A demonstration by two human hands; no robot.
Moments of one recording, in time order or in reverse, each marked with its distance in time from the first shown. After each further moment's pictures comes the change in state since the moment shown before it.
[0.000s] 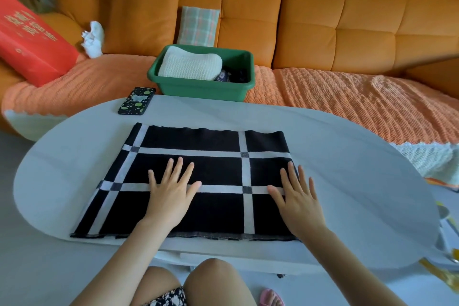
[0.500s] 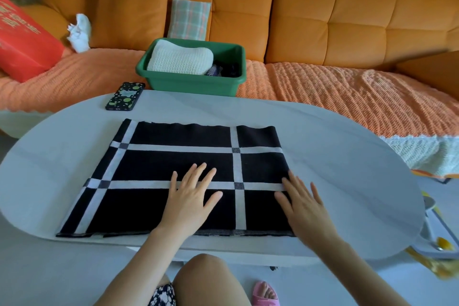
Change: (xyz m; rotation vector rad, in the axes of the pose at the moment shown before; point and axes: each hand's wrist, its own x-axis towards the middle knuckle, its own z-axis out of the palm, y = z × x) left_hand -0.016 0.048 0.011 -0.107 0.069 0.183; right_hand -0.026 0.026 -0.009 -0.048 0.125 -0.129
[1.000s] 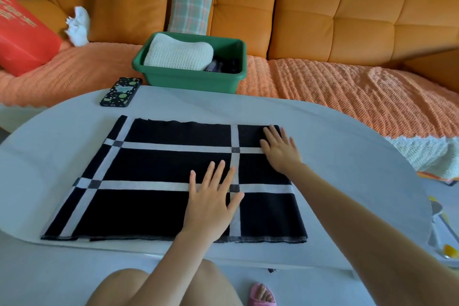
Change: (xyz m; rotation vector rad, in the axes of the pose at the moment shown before) left_hand 0.014 0.047 0.019 0.058 -0.036 -0.024; right_hand 0.154 0.023 0.034 0.111 -0.265 0.128
